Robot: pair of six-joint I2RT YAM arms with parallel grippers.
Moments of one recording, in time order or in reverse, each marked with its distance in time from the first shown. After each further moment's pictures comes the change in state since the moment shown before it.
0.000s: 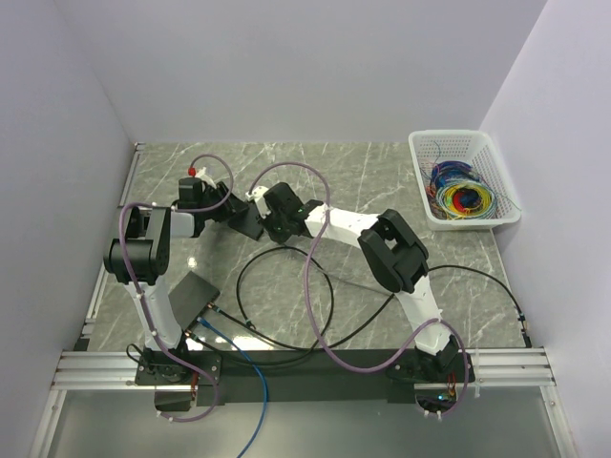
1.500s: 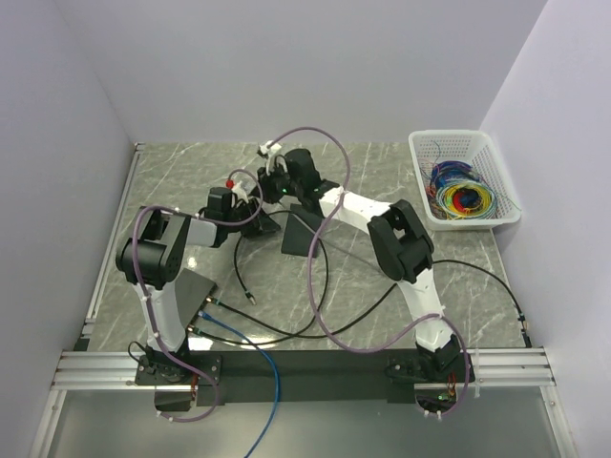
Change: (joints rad) left arm -0.188 -0.009 -0.062 -0.006 0.139 -0.067; right arm -0.142 0.048 0.125 0.447 -0.355 0.148
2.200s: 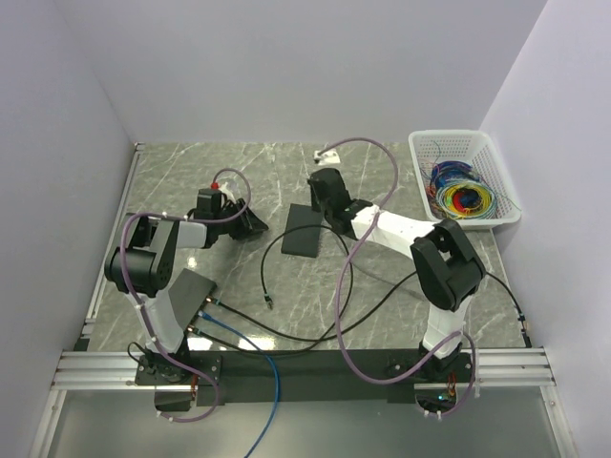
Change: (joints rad) left arm 0.056 -0.087 -0.043 -0.103 -0.085 -0.013; right arm -0.005 -0.415 -0.494 -0.078 0.808 0.175
